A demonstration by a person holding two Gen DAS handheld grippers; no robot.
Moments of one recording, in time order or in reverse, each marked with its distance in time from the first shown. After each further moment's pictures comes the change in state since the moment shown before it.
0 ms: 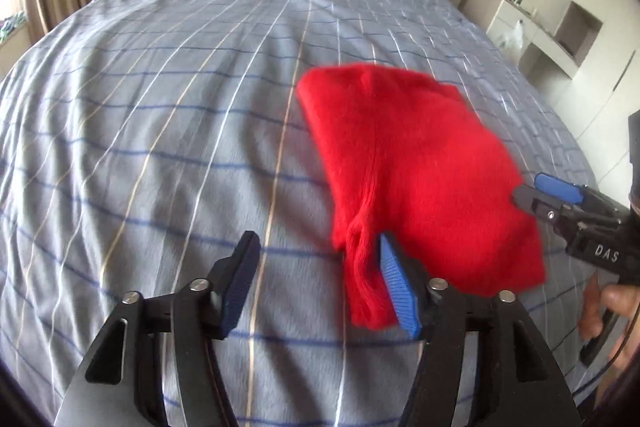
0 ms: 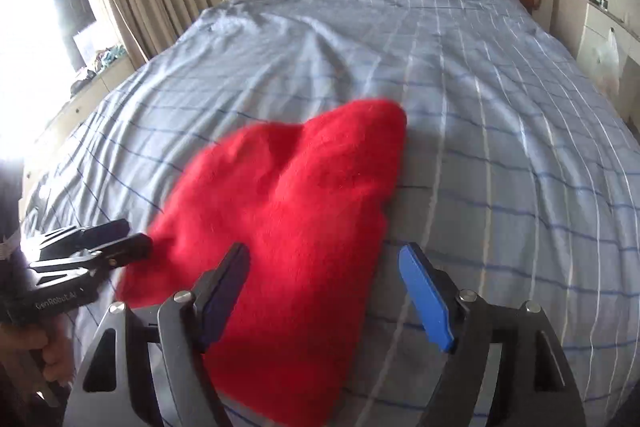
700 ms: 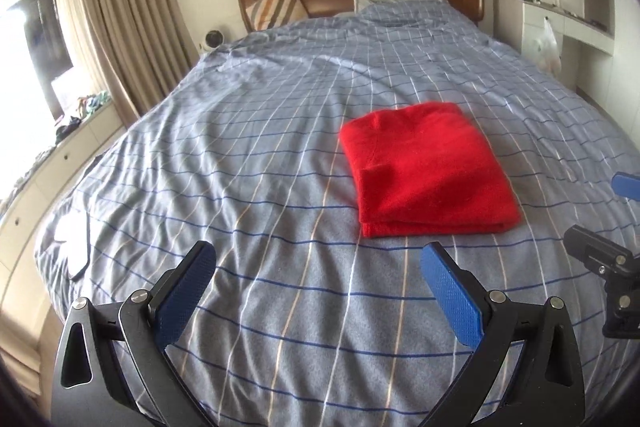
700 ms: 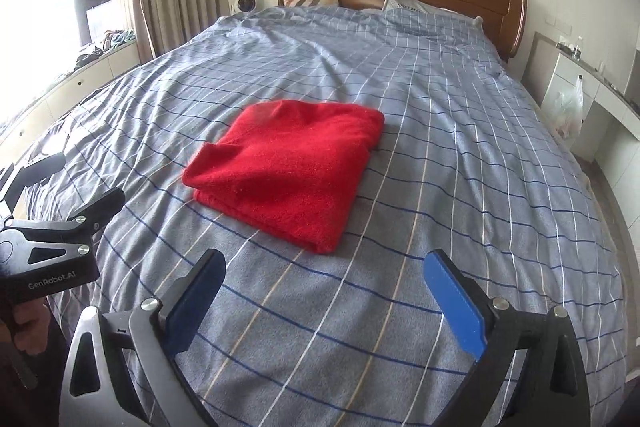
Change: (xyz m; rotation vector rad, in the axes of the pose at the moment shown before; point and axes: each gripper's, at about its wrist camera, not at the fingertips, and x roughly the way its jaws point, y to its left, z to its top) left arm -0.127 -0.070 -0.061 0.110 -0.217 0.358; right arm -0.141 0.052 -0.072 -0.116 -0.106 -0.100
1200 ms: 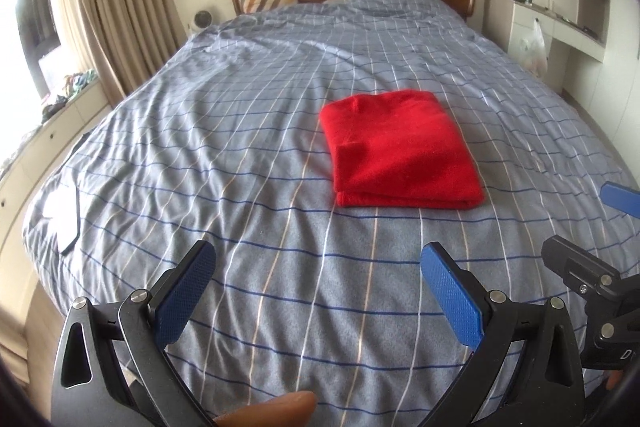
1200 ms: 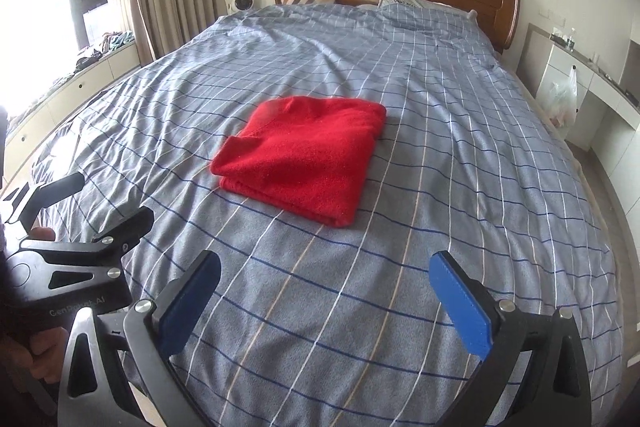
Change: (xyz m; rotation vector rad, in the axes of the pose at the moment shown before) left arm -0.028 0.001 -0.012 -0.034 0.059 -0.068; right arm -0.038 0.019 -0.009 0.016 0.029 -0.009
